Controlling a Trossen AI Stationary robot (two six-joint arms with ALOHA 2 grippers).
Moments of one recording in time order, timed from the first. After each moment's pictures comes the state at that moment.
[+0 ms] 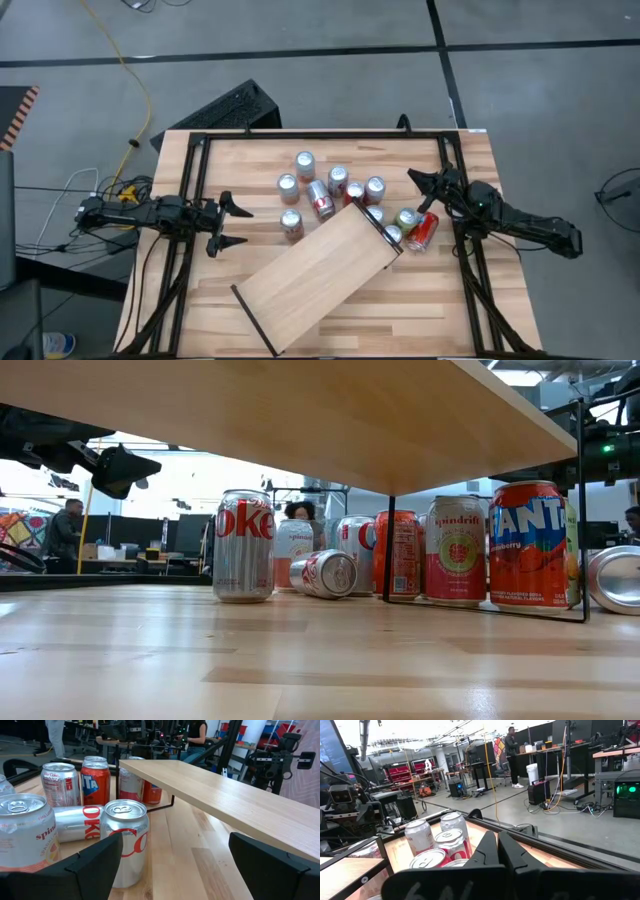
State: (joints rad) left arm -0.10 0.01 0.02 -0.01 -0.01 -0.18; right arm -0.29 0.01 0.01 0.06 0.34 0.18
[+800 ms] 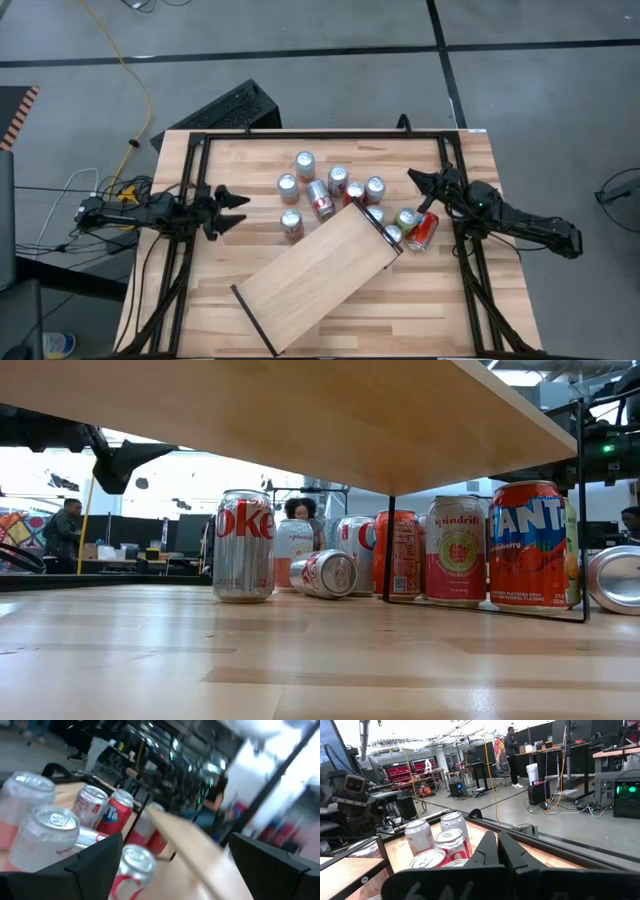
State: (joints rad) left arm -0.10 0.01 0.02 0.22 -0.25 -0.57; right arm -0.29 0.01 0.01 0.06 0.34 0.18
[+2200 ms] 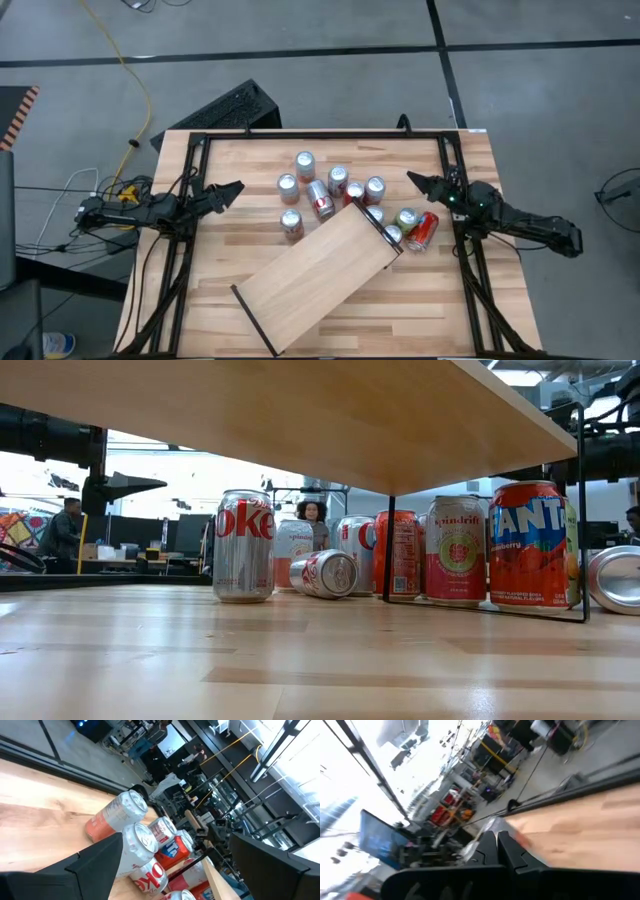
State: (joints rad) left arm -0.10 0.01 0.02 0.14 -0.70 -0.82; right arm -0.27 0.01 0.01 0.10 0.30 0.92
